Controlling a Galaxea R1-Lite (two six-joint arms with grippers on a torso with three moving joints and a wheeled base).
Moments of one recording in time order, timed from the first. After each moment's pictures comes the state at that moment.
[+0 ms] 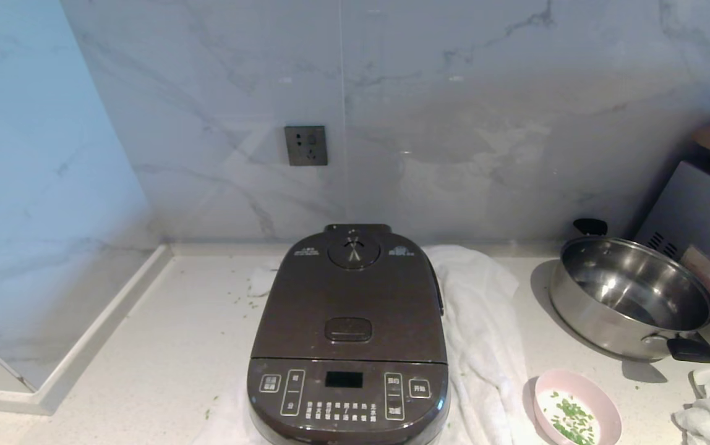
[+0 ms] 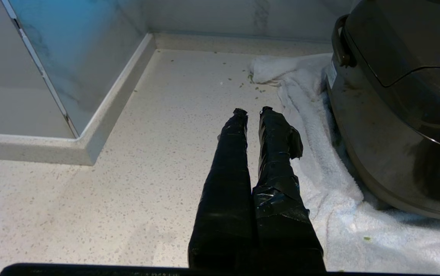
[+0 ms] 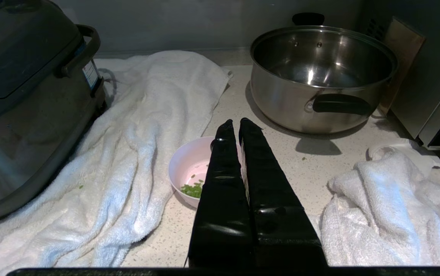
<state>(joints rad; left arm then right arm) 0.00 0.00 0.00 0.00 0.00 -0.03 0.00 0.00 0.00 0.00 -0.01 0.02</state>
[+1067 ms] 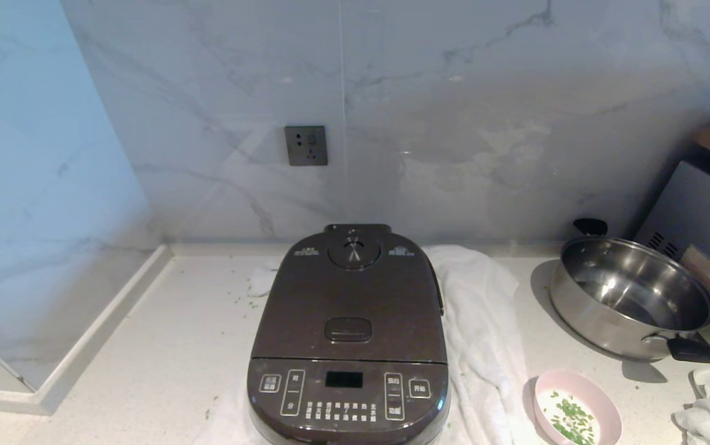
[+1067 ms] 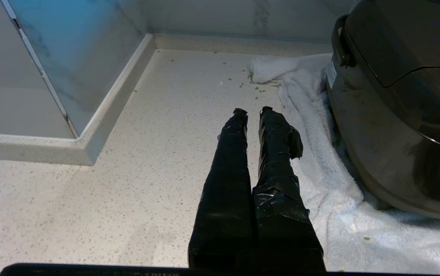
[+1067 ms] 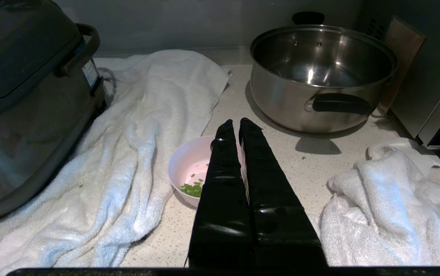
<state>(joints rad) 0.00 0.00 0.00 0.00 0.00 -0.03 0.00 0.00 0.00 0.00 -0.01 0.02</state>
